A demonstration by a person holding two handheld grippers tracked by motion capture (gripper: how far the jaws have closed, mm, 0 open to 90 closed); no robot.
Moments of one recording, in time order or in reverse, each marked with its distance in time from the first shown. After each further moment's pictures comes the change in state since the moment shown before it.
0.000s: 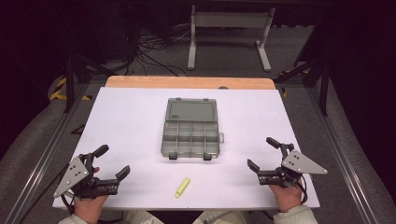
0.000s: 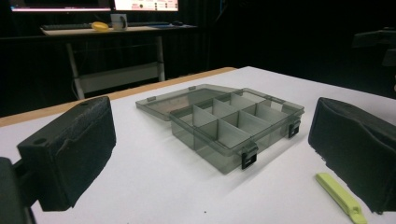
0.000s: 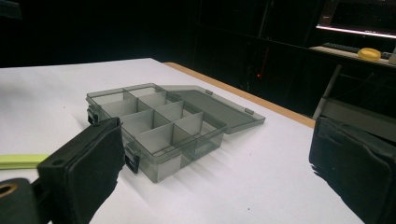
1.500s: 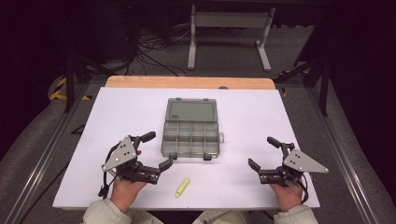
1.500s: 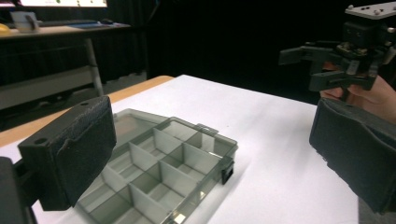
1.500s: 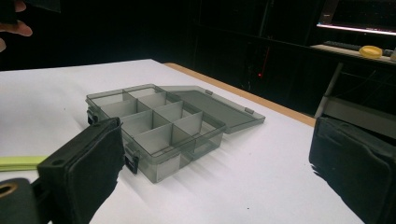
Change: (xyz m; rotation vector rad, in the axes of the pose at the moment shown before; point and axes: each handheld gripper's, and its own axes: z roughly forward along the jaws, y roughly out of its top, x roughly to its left) left arm -0.051 0.047 0.094 0.029 -0.266 0.008; right arm -0.004 -0.001 0.000 -0.004 0.005 0.018
